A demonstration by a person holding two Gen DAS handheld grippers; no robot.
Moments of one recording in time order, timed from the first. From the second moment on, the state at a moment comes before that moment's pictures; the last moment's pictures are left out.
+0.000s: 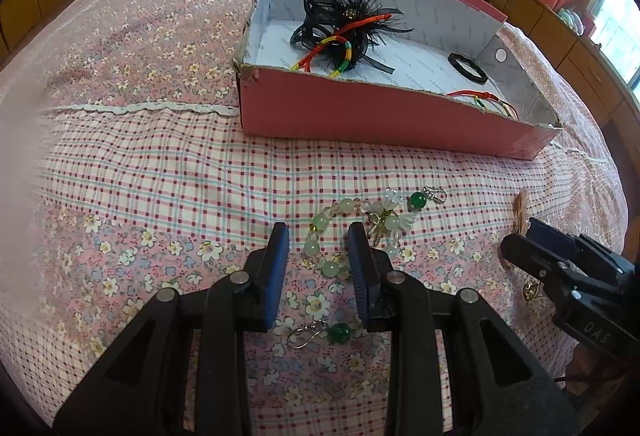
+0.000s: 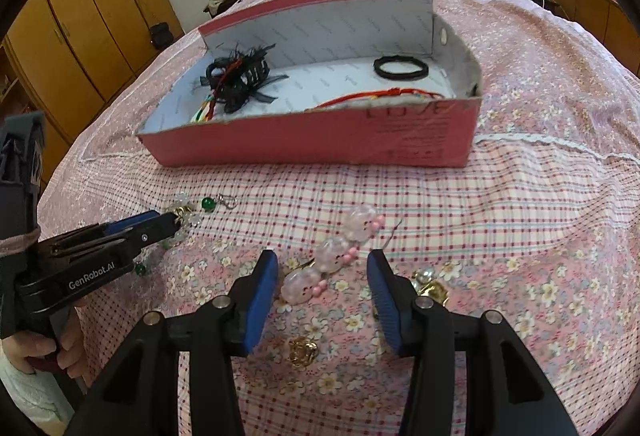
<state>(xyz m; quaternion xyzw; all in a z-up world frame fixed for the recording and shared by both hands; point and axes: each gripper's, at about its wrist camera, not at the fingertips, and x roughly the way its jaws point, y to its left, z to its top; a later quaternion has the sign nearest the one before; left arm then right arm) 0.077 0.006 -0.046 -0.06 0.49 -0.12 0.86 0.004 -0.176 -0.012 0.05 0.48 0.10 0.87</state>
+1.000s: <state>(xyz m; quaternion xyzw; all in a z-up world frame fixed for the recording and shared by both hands) 0.062 0.016 -0.031 -0.08 0.48 -0.14 0.86 0.002 -0.178 -0.011 0.04 0.47 0.10 0.88</state>
